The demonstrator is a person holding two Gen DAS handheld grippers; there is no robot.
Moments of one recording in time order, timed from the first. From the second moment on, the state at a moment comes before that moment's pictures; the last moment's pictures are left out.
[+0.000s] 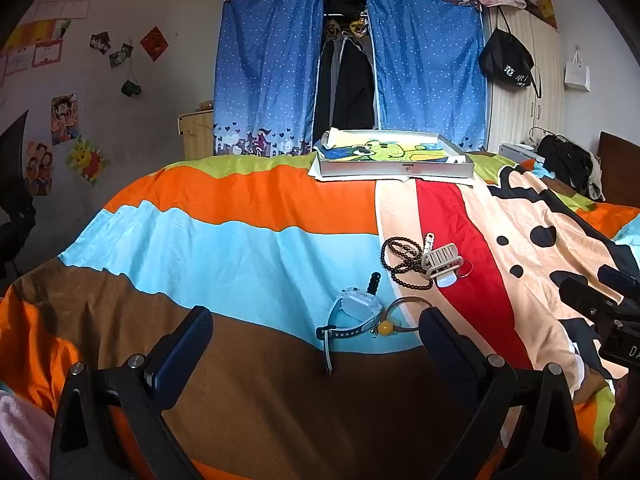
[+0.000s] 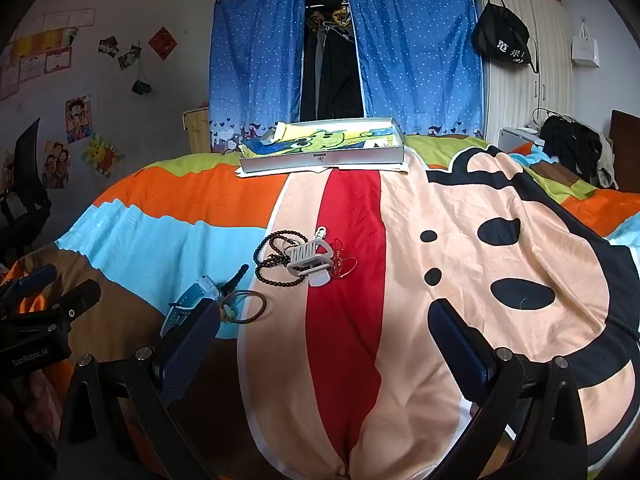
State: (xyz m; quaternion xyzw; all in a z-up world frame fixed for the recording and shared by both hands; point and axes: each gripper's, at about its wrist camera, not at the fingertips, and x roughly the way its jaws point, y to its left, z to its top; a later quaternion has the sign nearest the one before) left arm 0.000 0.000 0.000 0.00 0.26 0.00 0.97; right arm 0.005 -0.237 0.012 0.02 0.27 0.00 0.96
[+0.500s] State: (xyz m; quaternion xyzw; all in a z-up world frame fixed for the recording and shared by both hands) left arm -0.001 0.003 0.002 0.00 0.26 0.00 0.97; right arm 0.006 -0.238 0.011 0.02 0.27 0.01 0.96
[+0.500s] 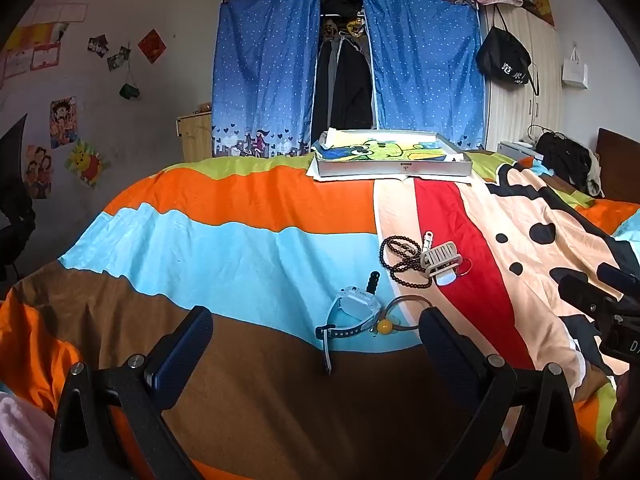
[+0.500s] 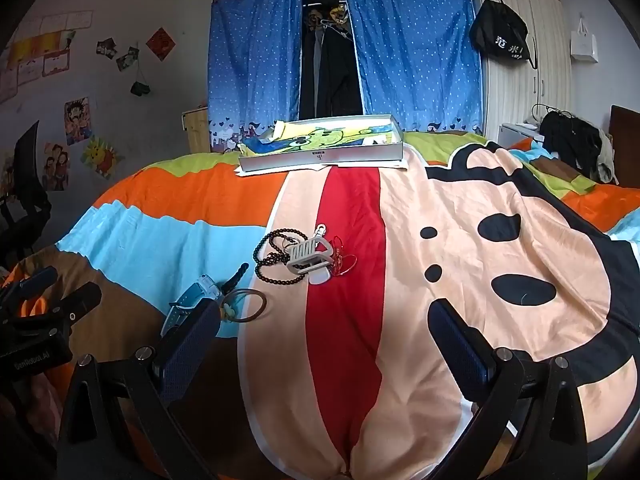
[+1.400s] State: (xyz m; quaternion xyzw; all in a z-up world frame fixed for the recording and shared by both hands) left arm 0.000 -0.001 0.000 0.00 0.26 0.00 0.97; right arm 0.005 -0.239 0.009 0.03 0.27 0.00 0.96
